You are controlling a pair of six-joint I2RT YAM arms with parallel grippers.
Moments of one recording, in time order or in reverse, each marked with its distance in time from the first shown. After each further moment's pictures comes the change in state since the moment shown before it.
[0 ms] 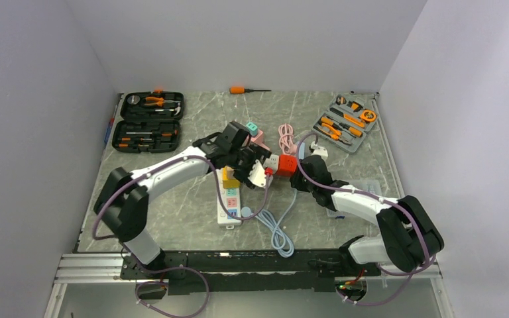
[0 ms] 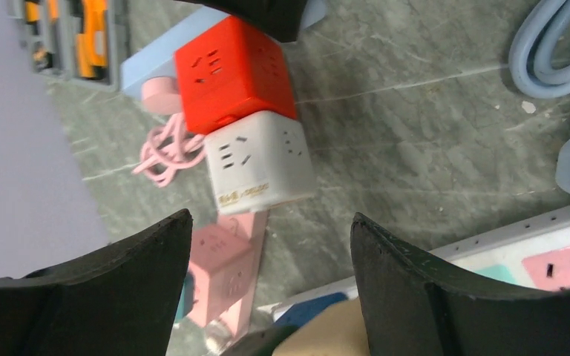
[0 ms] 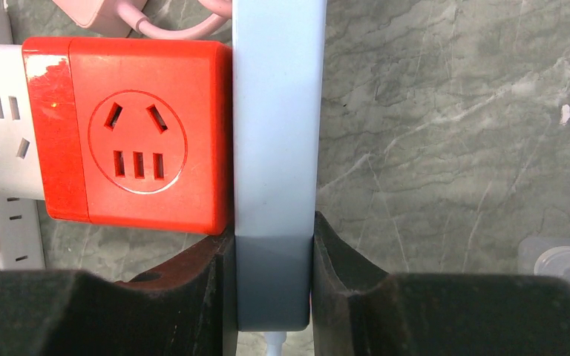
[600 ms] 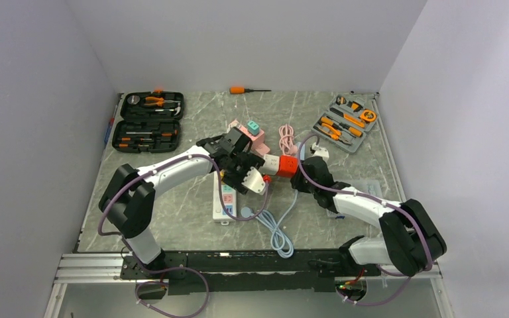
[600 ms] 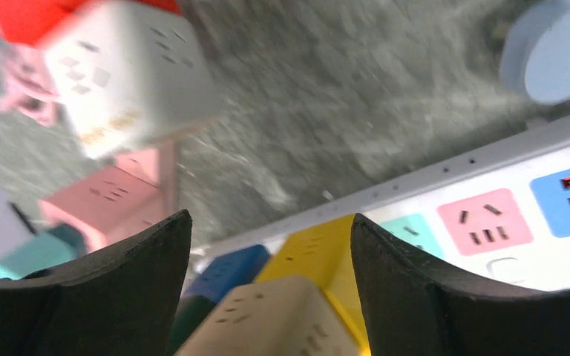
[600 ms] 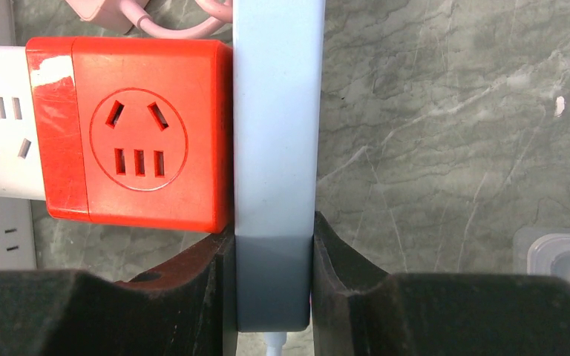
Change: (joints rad) left arm -0.008 0.100 0.051 -0.212 -0.194 0.047; right arm 0.000 -0.029 -0.015 -0.008 -0.002 0.000
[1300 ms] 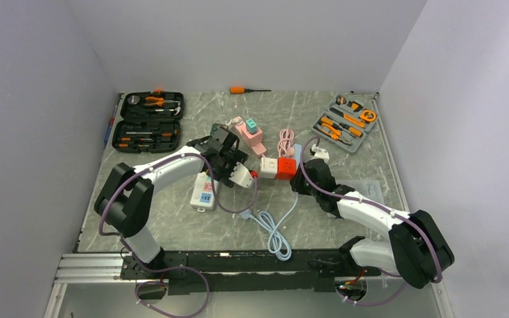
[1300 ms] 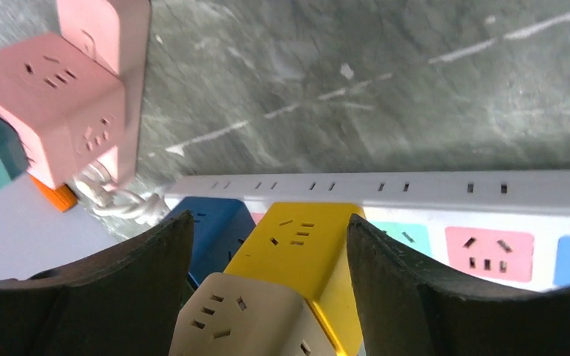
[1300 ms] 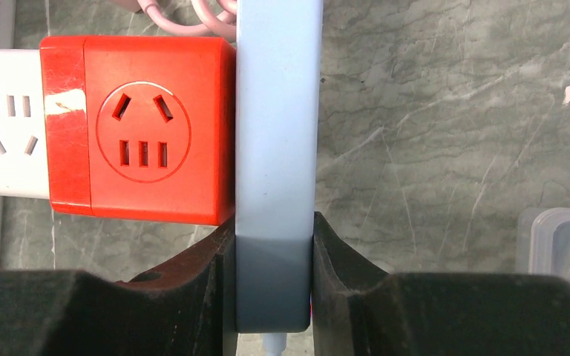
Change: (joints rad) left arm 0.103 -0.010 -0.104 0.085 -0.224 0.051; right arm 0.027 -0.097 -0.019 -0.054 -0.015 -0.011
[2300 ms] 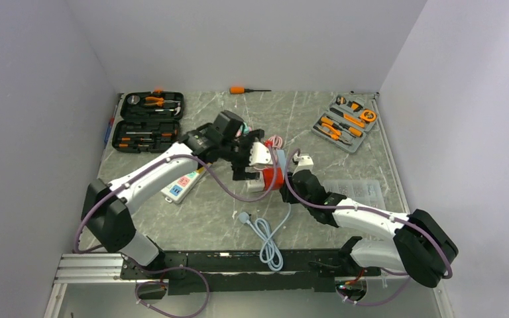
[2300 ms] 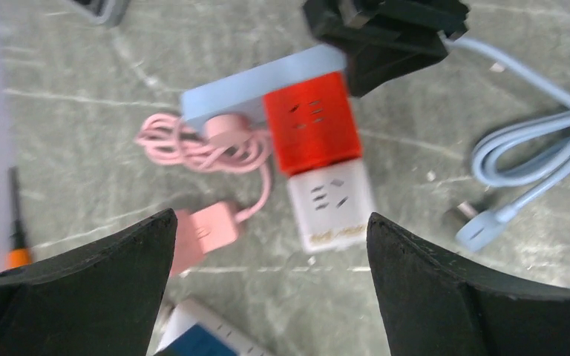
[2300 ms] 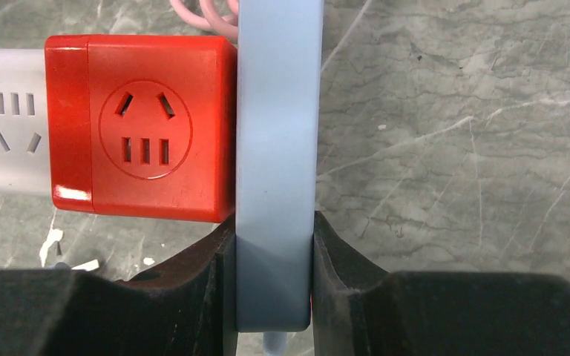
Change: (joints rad) left arm -0.077 -0.164 0.217 -0.063 0.395 -0.570; right arm 0.219 -0.019 -0.033 0.050 0.089 -0.092
